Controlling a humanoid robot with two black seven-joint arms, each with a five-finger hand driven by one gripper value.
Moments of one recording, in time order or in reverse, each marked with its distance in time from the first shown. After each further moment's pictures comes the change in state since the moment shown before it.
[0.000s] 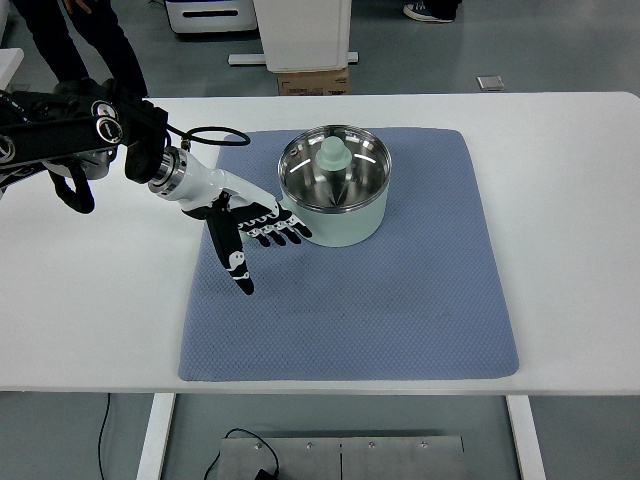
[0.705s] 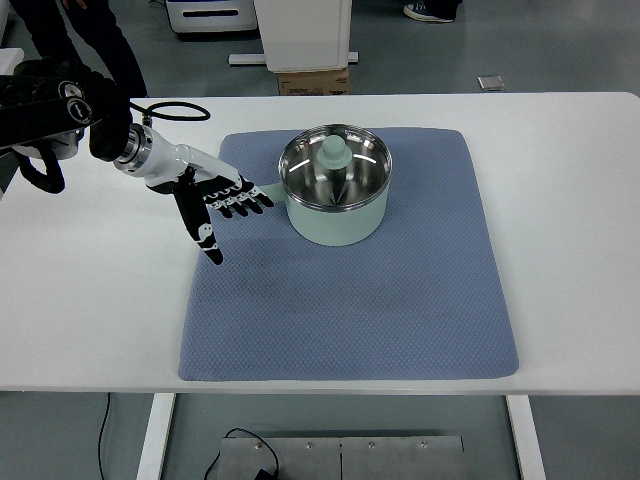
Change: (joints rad) left arm 0.003 0.026 0.025 0.126 0.024 0.000 -0.001; right arm 0.000 0.000 0.000 0.000 0.000 0.000 0.000
